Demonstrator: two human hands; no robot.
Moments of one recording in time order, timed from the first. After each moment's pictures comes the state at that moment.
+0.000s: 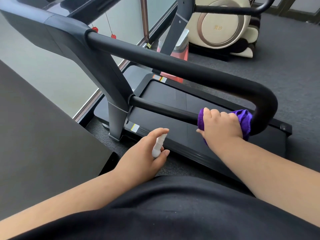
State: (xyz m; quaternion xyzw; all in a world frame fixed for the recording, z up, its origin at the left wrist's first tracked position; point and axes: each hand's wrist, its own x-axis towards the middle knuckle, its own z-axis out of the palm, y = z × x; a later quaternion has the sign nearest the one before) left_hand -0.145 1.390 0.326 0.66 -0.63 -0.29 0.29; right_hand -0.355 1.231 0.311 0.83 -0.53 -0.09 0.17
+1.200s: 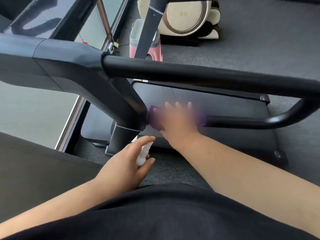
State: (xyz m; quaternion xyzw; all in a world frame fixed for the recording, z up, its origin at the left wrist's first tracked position) left_hand 0.058 1.343 0.313 0.59 -0.72 -0.31 0.20; right_hand -0.130 1.221 0.275 0.84 -0.54 -0.05 0.06
